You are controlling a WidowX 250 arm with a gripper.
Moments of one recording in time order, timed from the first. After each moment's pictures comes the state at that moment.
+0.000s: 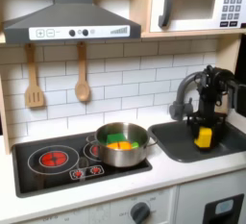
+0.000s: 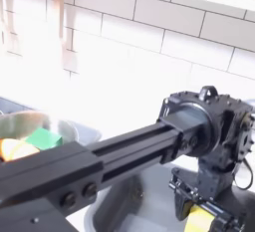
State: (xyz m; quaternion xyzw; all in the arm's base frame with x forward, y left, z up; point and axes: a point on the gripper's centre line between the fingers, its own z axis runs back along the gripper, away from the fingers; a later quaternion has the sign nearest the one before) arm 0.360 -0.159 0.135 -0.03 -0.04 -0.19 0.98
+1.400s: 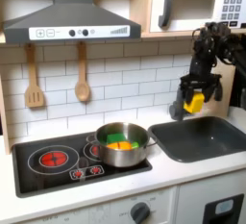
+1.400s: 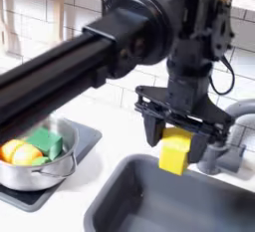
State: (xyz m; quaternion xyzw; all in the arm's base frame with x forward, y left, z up) arm 0.339 -0.094 0.252 -0.01 -0.12 -0.05 0.99
